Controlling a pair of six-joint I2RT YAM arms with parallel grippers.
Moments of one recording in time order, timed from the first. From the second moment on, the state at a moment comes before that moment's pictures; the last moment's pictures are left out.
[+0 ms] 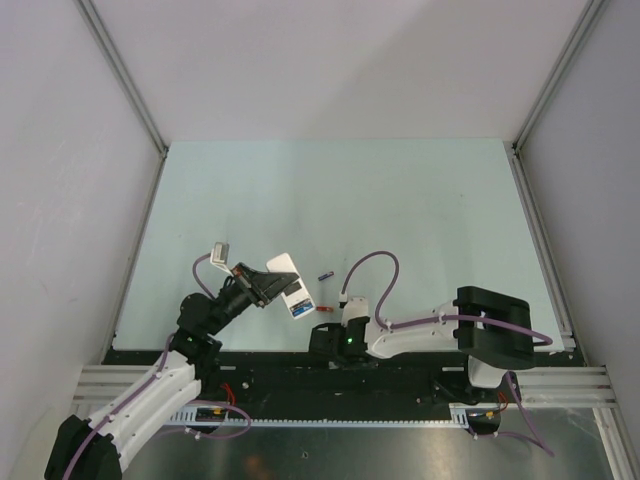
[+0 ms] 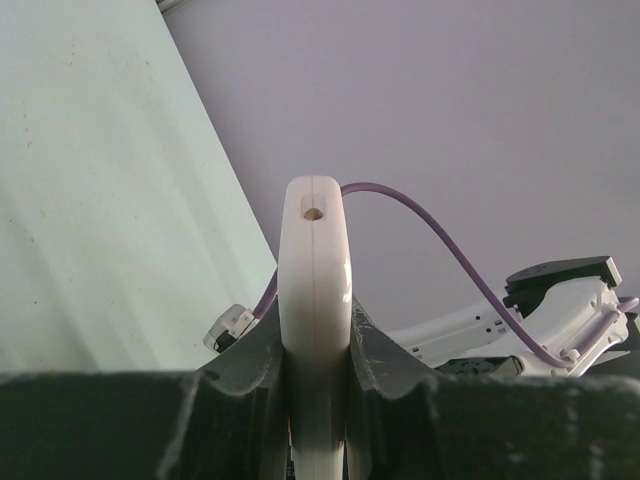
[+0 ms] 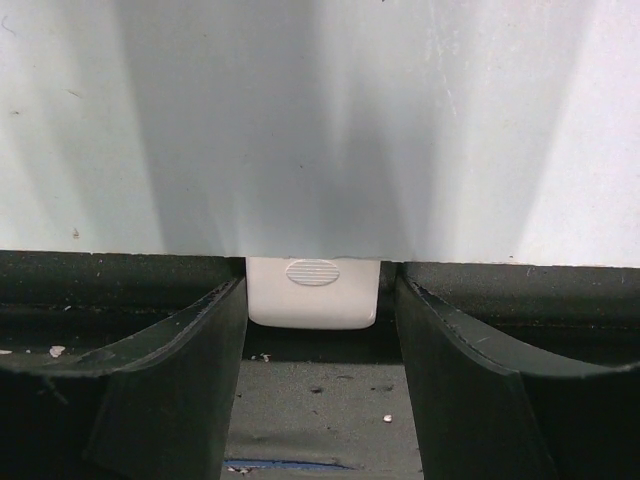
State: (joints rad) left arm -0.49 0.52 0.05 0.67 0.37 -1.23; right arm 1.44 1.70 0.94 -0.68 0.37 1.39
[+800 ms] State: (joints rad) left arm -0.49 0.55 0.05 0.66 0.36 -1.23; right arm 1.51 1.48 0.95 -0.82 0.46 1.41
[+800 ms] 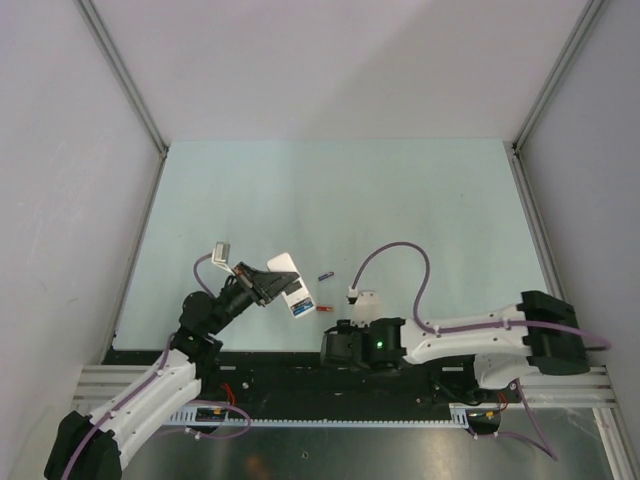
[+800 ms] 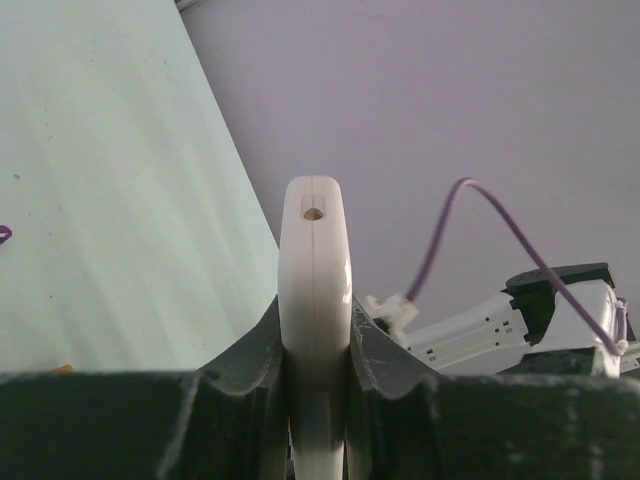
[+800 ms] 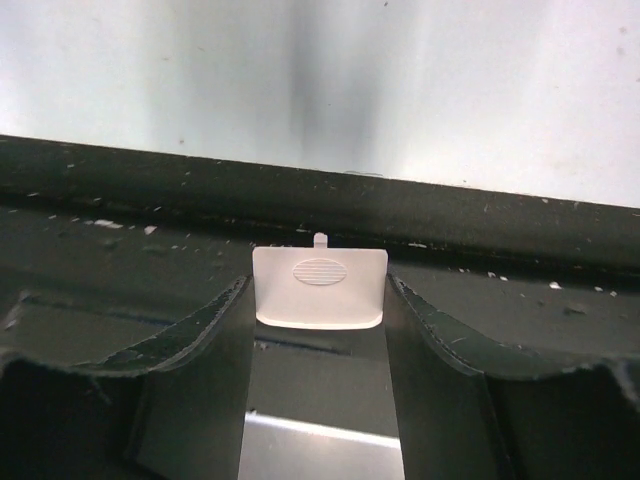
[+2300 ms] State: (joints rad) left arm -0.58 1.68 0.60 1.17 0.56 -1.48; right arm 1.00 1.42 1.42 -0.94 0.34 0.59
